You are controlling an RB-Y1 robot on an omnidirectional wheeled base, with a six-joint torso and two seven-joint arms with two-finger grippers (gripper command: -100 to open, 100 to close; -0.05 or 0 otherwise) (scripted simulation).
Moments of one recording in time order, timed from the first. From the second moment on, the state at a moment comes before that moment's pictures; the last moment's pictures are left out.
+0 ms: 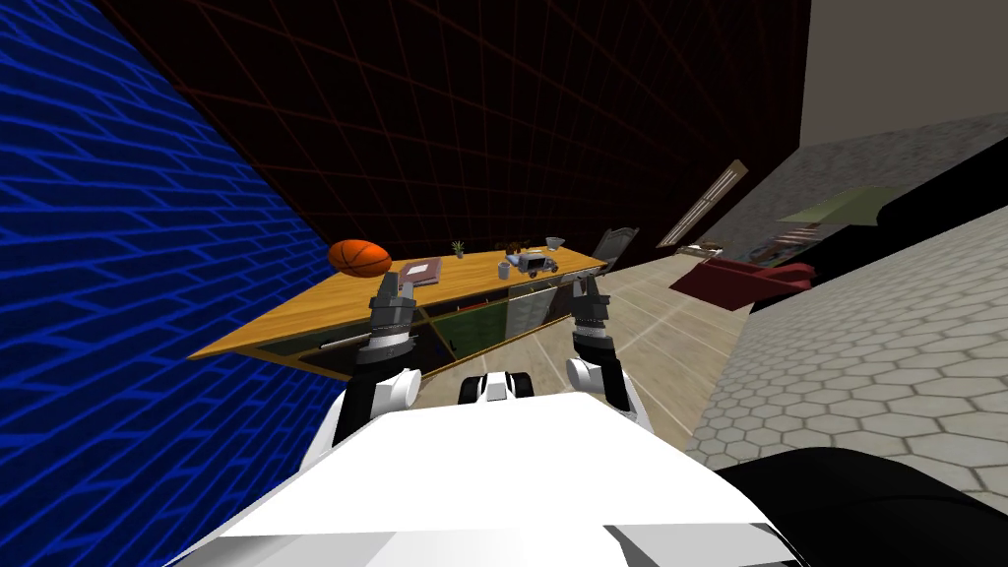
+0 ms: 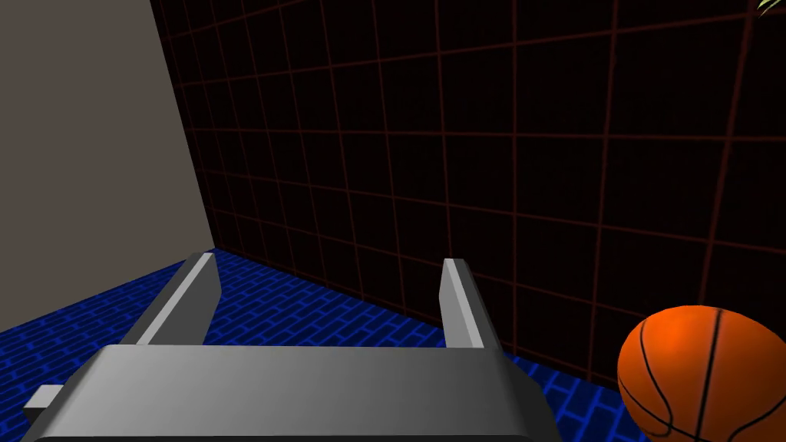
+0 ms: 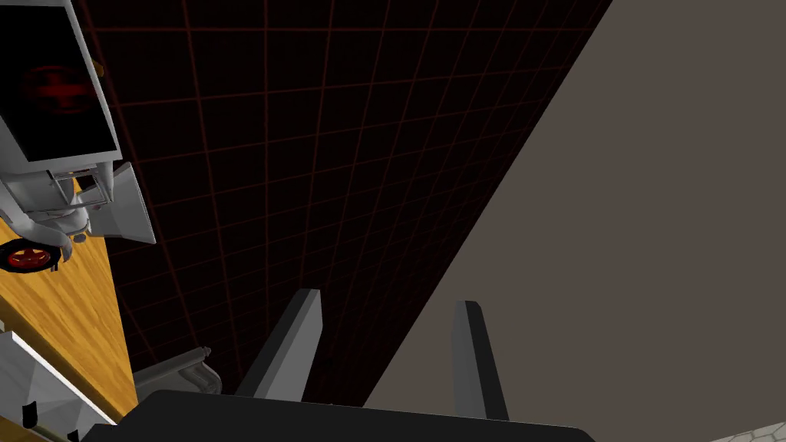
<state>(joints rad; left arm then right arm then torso) 0.50 0.02 -0.02 -2.36 -0.11 -0.37 -0.12 0.51 -0.03 -0.05 -2.32 0.00 -0.42 -0.15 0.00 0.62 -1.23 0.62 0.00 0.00</state>
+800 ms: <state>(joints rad) 0.49 0.11 -0.01 -2.23 -0.09 -0.47 -0.12 0.51 -0.03 -0.04 -2.32 0.00 -0.42 -0.15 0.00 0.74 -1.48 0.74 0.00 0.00</state>
